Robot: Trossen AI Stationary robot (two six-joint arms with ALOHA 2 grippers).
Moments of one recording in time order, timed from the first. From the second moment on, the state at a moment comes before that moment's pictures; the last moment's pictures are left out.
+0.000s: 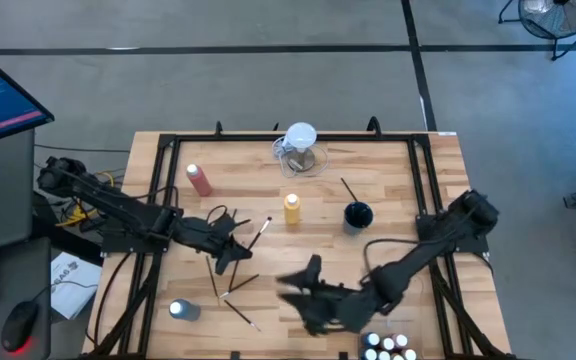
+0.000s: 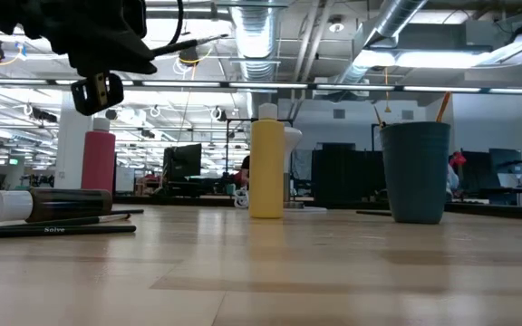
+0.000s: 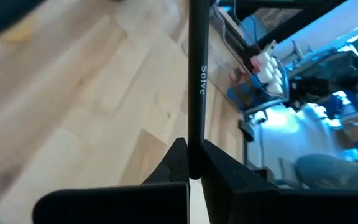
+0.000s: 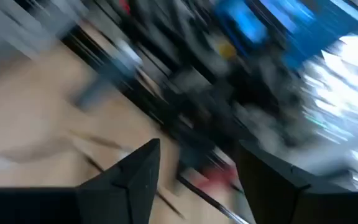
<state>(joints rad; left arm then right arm) -0.35 1.08 0.49 0.14 -0.15 -0.89 0.65 1.82 1.42 0.11 0.84 -0.64</state>
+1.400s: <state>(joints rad) -0.44 1.49 0.53 1.02 -0.61 -0.18 0.39 1.40 0.78 0.87 0.31 -0.05</state>
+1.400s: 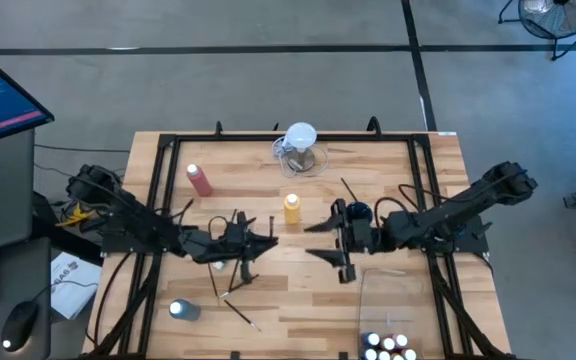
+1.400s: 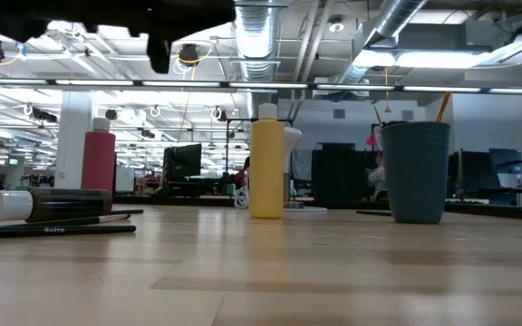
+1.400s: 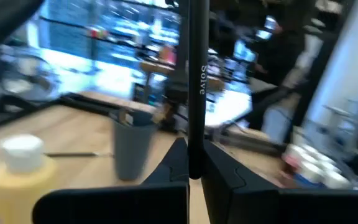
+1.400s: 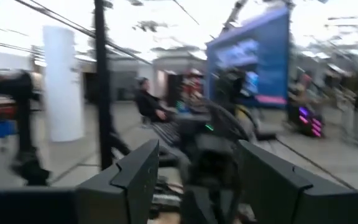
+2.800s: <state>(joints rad) -0.35 1.63 0.68 1.00 -0.44 -0.07 0.28 1.43 0.78 0.80 0.26 0.04</state>
